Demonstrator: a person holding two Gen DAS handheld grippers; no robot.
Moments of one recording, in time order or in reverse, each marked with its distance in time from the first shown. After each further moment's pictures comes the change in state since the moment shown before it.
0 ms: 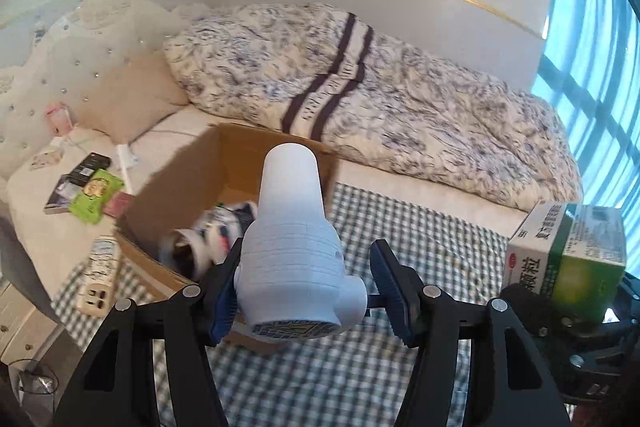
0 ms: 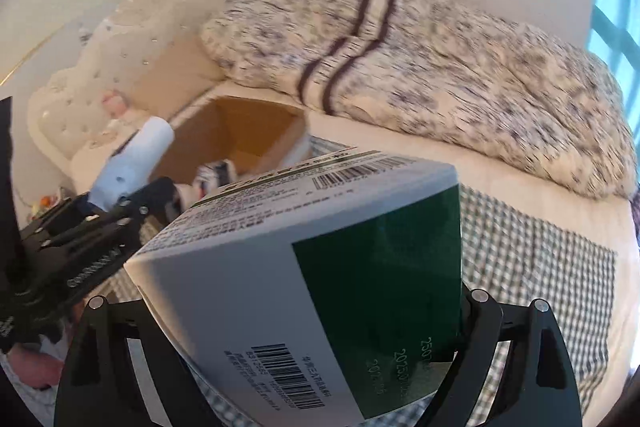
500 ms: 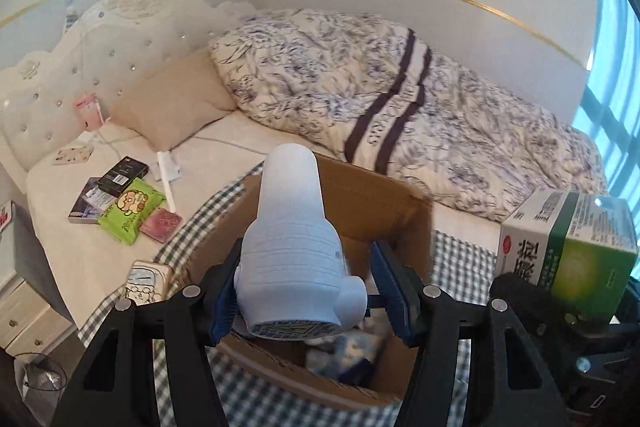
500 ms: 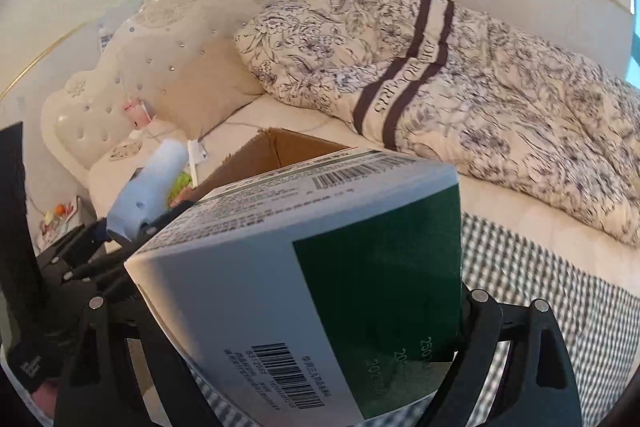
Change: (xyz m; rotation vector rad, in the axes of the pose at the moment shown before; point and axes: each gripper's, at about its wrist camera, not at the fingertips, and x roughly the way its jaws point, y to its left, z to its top) left arm 0.048 0.089 0.043 -0.087 -0.003 0.092; right arm 0.074 0.090 0.068 -0.041 -0.024 0.076
